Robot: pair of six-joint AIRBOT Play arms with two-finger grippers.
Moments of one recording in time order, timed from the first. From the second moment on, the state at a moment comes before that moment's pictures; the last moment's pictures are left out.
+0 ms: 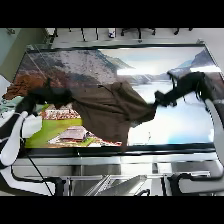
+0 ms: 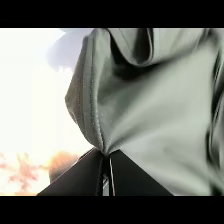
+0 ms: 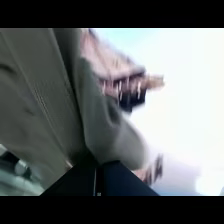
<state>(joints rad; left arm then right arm) 0.10 -1.66 1.34 -2.26 0.94 1.63 -0.05 -1.44 1.18 2.13 -1.35 -1.61</state>
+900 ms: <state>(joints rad) 0.11 -1.75 1.54 -2.16 1.59 1.61 -0.03 -1.15 0.79 2.37 -1.14 -1.67</state>
